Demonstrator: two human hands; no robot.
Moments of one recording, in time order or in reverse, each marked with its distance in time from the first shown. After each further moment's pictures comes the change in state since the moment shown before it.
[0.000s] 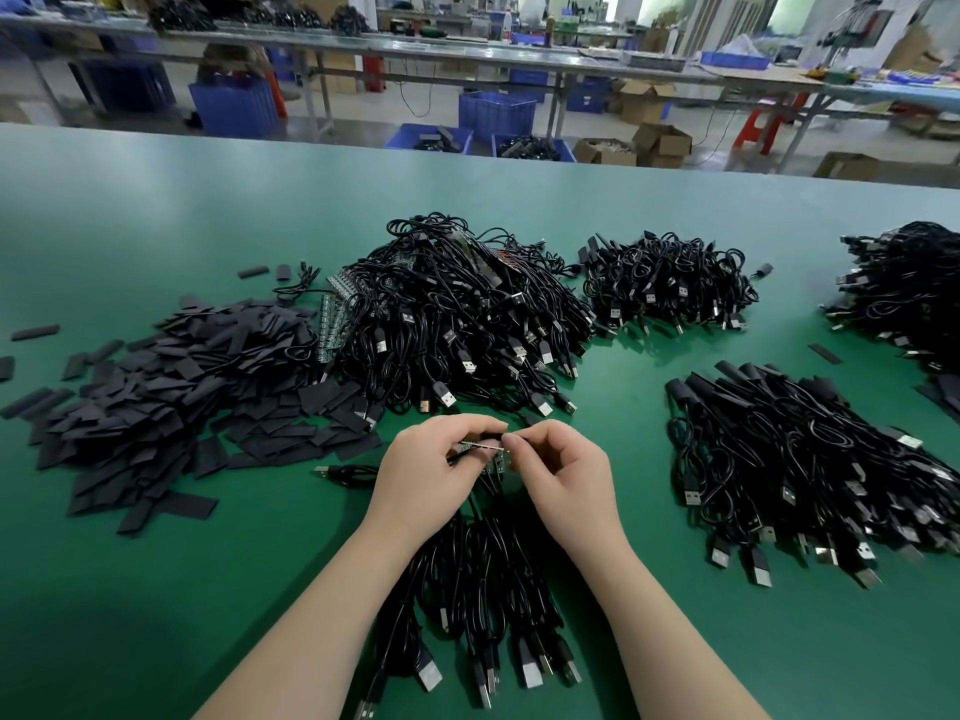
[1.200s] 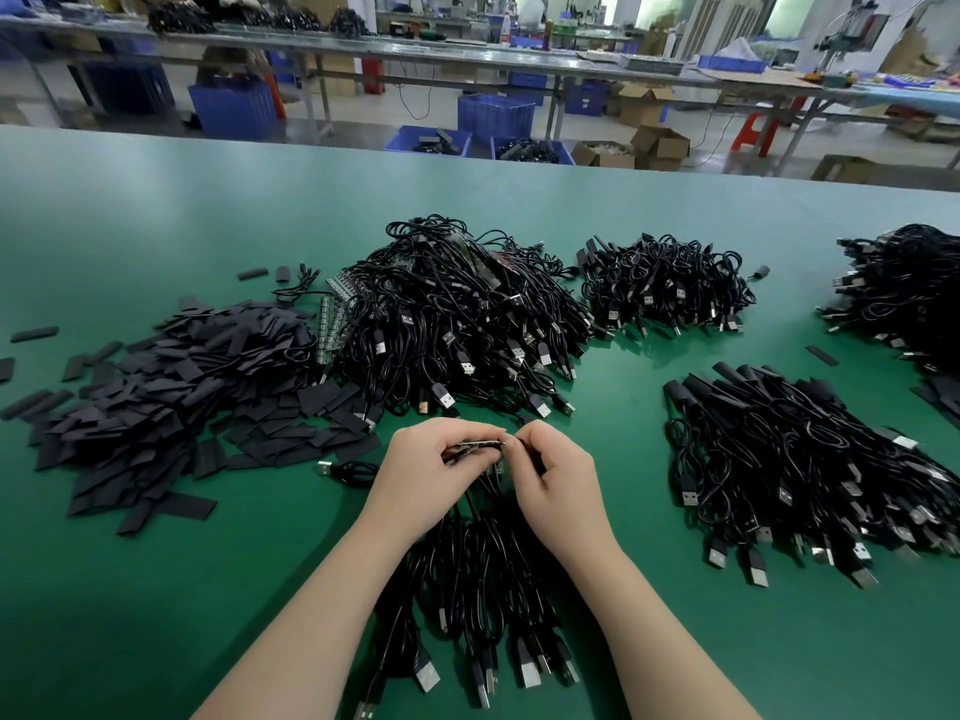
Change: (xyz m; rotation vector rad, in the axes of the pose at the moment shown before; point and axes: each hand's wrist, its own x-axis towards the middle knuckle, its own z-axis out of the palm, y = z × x) left_hand 0.003 -0.007 -0.001 -0.087 -0.054 -0.021; right_hand 0.000 0.009 0.005 -0.227 -0.033 -0.134
